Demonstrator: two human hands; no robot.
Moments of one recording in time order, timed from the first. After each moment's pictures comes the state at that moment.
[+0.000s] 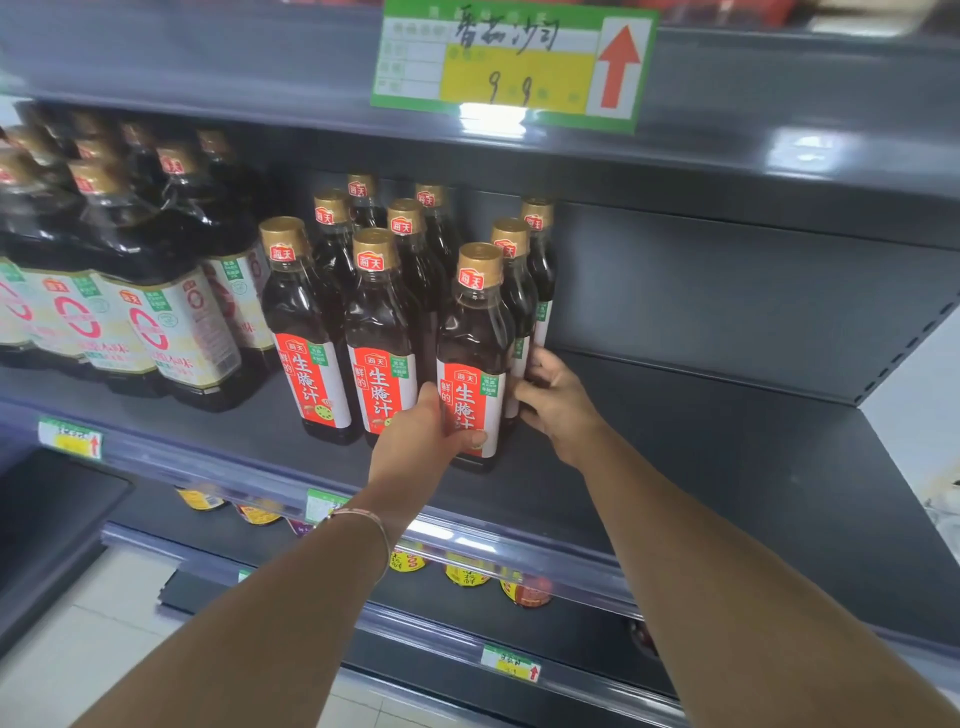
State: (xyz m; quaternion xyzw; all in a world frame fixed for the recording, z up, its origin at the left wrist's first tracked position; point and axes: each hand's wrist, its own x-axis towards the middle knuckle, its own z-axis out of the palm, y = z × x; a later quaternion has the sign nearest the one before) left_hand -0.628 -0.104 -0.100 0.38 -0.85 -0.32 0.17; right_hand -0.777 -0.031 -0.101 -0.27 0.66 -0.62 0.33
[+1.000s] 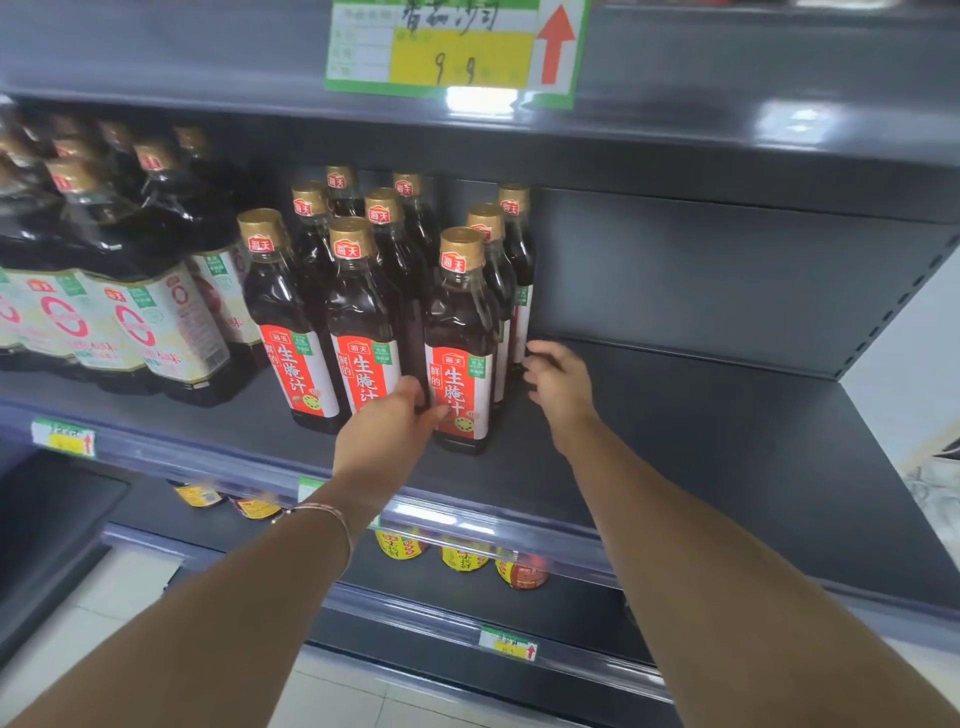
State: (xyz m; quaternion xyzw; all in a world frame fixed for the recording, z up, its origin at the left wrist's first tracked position) left_hand -0.609 -0.103 -0.095 0.38 -0.88 -0.20 0.19; right_hand -0.780 -0.023 -0.102 -0.15 0.71 -0.65 0.23
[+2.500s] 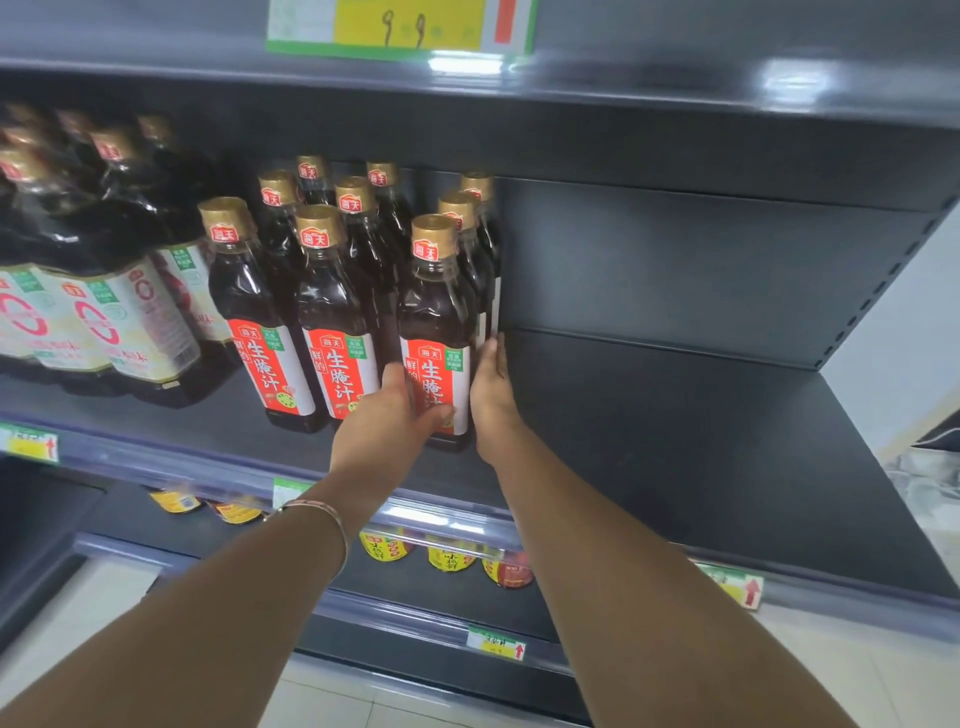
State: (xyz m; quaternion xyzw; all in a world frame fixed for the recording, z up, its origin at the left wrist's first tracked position) left_hand -0.625 -0.091 -0.097 0.38 -0.87 -0.25 0.19; right_hand -0.740 -0.058 -0.114 -0.13 0.68 -0.66 0.31
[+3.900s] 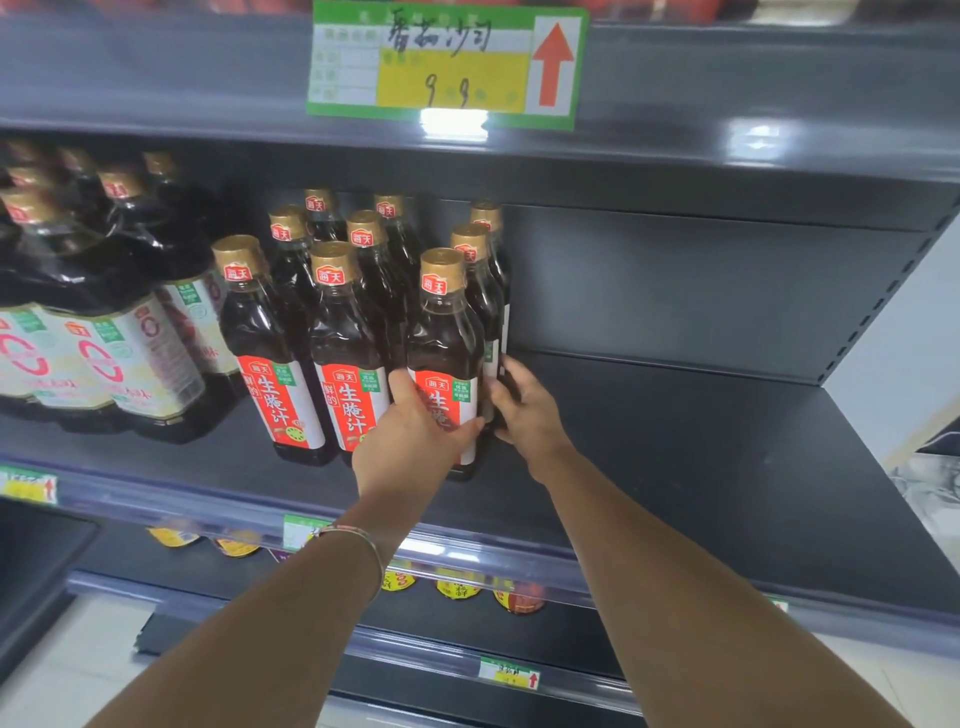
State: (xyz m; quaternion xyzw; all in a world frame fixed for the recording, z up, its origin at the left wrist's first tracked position) left_hand -0.642 -0.091 -0.093 0.44 -0.83 -0.24 0.27; right_hand -0.762 -0.031 -0.109 -0.27 0.71 -0.60 0.24
